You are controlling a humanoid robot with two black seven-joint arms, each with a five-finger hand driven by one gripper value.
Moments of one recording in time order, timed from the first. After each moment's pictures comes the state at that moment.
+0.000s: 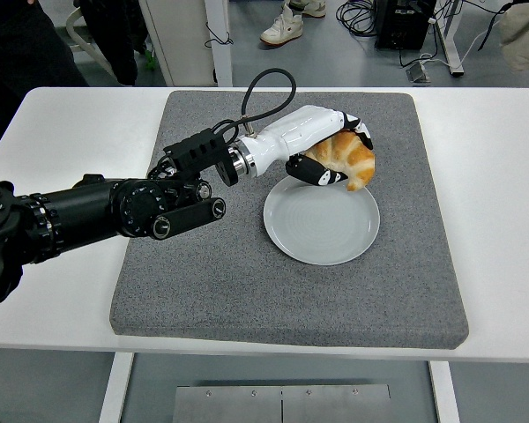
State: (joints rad) left arm -1.27 0.01 0.24 -0.78 0.90 0.42 -0.51; right arm -0.09 0.00 0.00 0.13 -0.11 0.03 0.41
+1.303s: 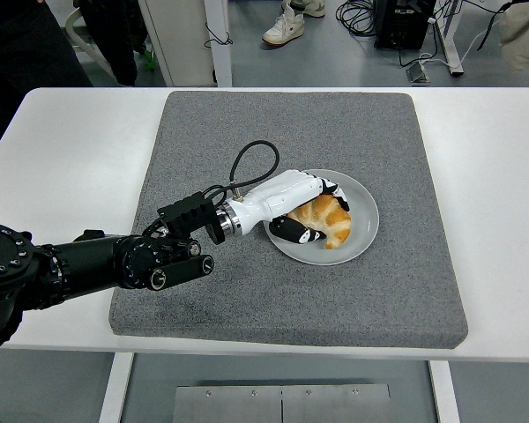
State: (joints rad) left arm -1.10 0.00 0.32 -0.74 0.90 0.50 -0.58; right arm -0.10 0.00 0.01 0.13 -0.11 0.03 0.41
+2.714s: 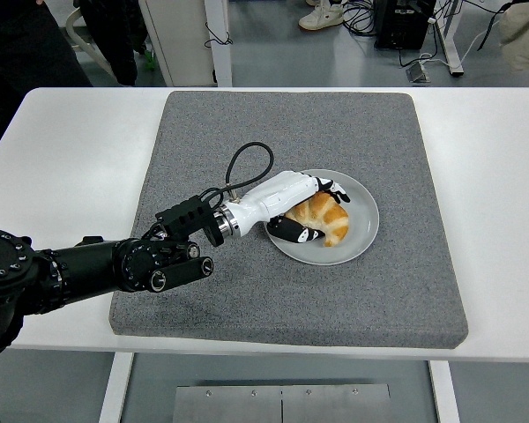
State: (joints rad) left arm -1.08 0.00 0.30 -0.73 0.85 0.50 -0.58; right arm -0.10 0.00 0.01 0.13 -0.11 0.03 0.41
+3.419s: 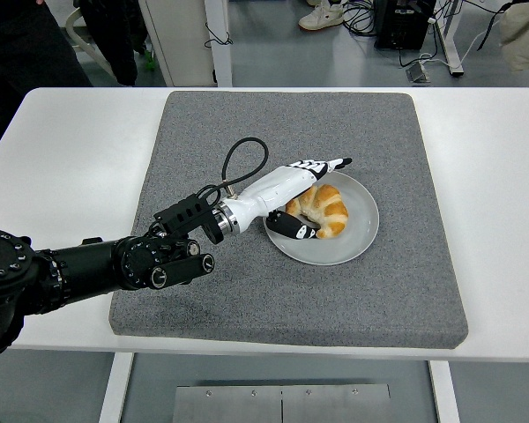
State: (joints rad) left arm -1.08 0.00 0.30 -0.73 0.80 0.50 -0.58; right arm -0.10 0.00 0.00 0.13 -0.11 0.03 0.41
